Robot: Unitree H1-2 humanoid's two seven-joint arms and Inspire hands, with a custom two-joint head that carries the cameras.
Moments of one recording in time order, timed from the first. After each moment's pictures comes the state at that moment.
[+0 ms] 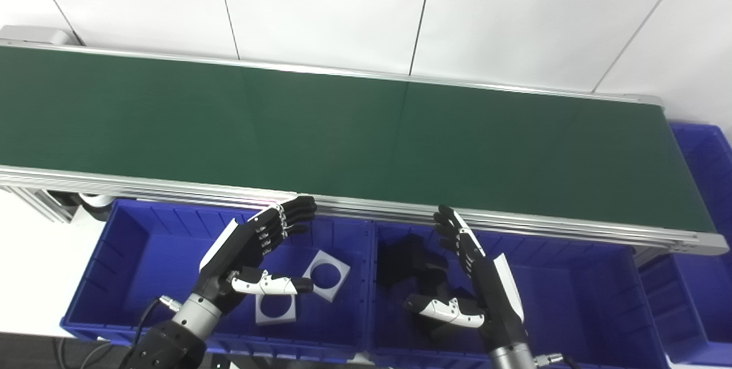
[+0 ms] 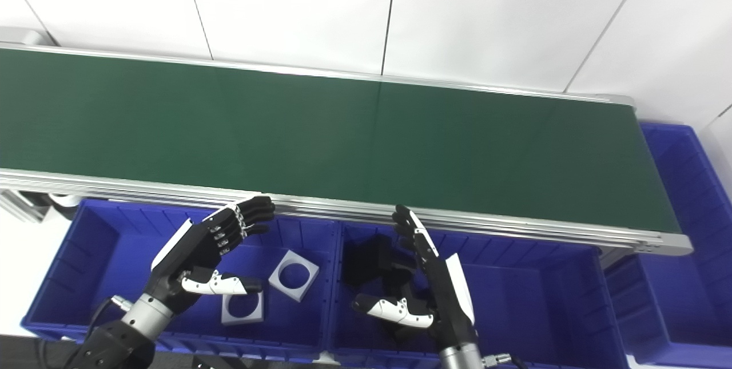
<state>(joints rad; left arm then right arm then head) 0.20 0.19 -0.11 -0.03 -0.20 -0.19 -0.36 0.26 -0.04 0.20 -0.12 -0.25 -0.21 0.06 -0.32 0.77</state>
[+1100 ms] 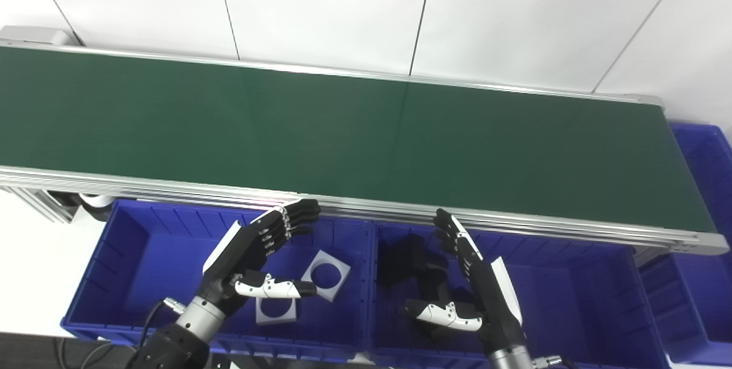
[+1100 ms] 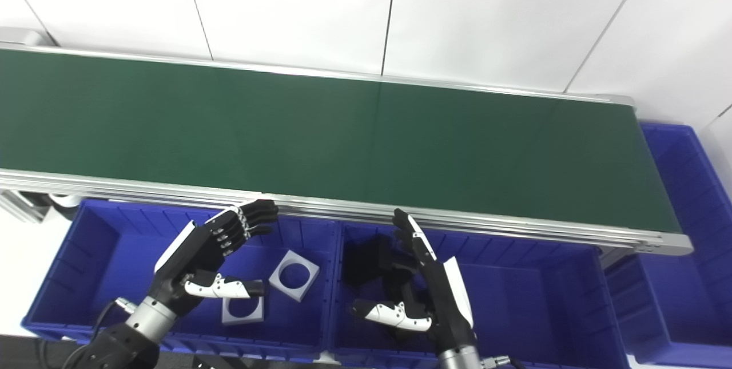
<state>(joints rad) 0.20 0.16 -0.12 -0.01 -0.17 -0.26 -0.37 0.26 -0.05 0.21 -0.11 -0.27 -0.21 0.05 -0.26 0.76</state>
